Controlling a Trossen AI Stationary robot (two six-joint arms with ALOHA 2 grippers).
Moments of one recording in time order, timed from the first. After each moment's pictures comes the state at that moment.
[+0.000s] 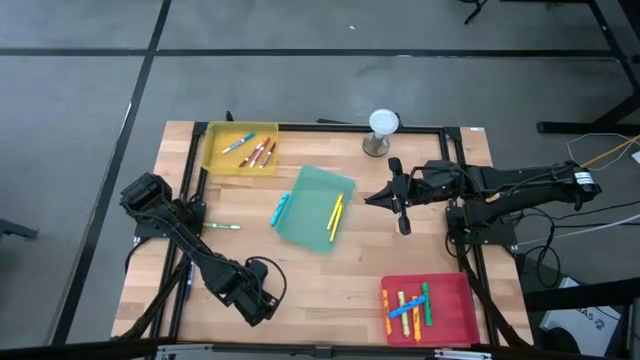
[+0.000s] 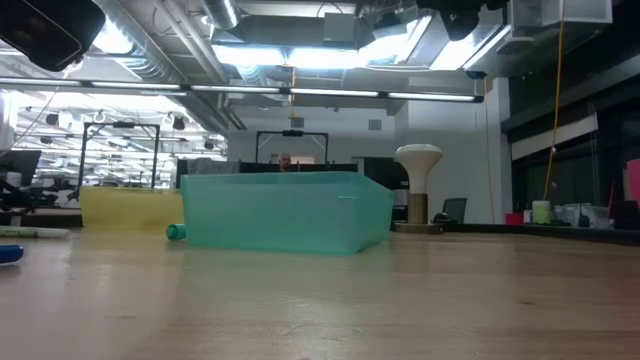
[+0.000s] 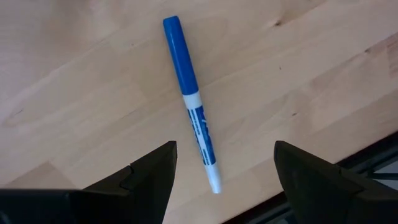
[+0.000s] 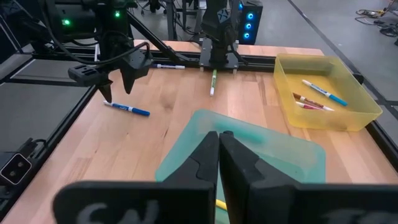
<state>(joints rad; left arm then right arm) -0.73 1.74 1.17 -0.76 -0.03 -1.84 0.06 0.94 0.84 -0.20 0.01 -0.03</state>
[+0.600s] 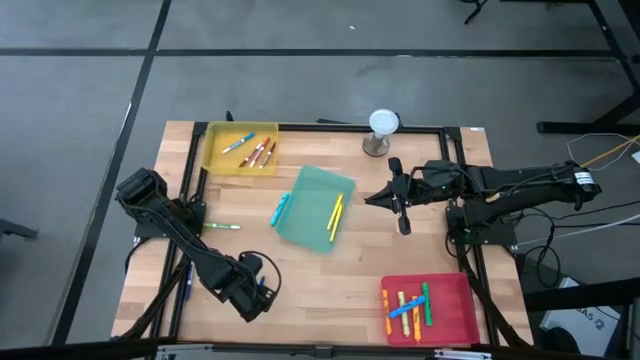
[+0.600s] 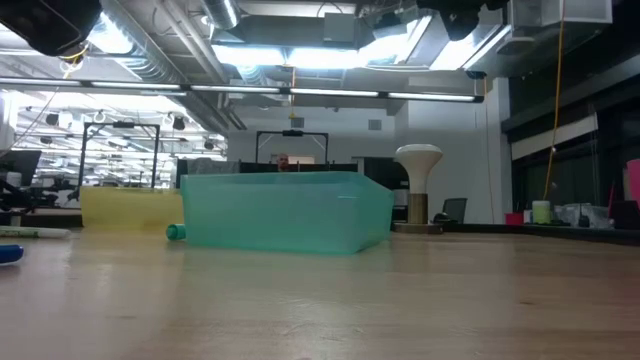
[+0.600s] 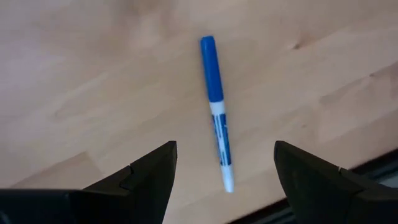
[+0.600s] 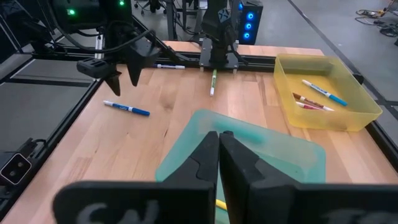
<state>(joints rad) -0.73 1.68 1.17 -0.86 -0.06 -1.91 0.06 0.94 0.84 -0.20 0.01 -0.03</state>
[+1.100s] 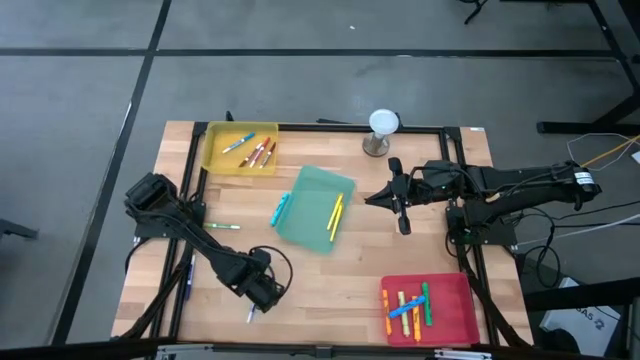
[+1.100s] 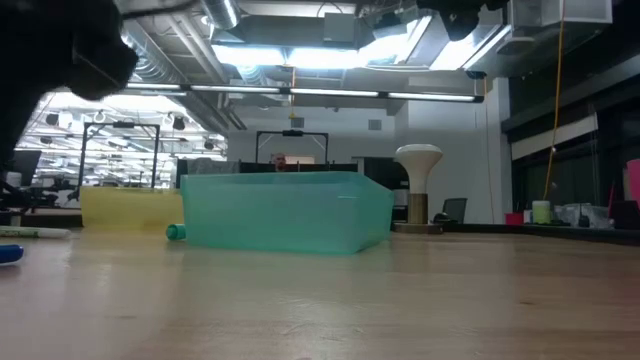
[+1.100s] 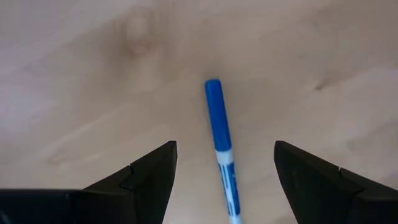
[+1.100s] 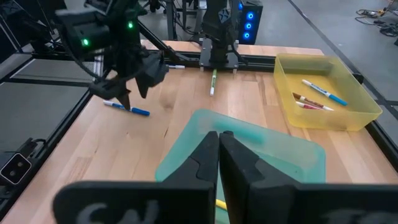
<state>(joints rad) -0.65 1.76 1.15 -0.82 -0.03 -1.81 0.06 0.94 0.84 -0.20 0.01 -0.03</state>
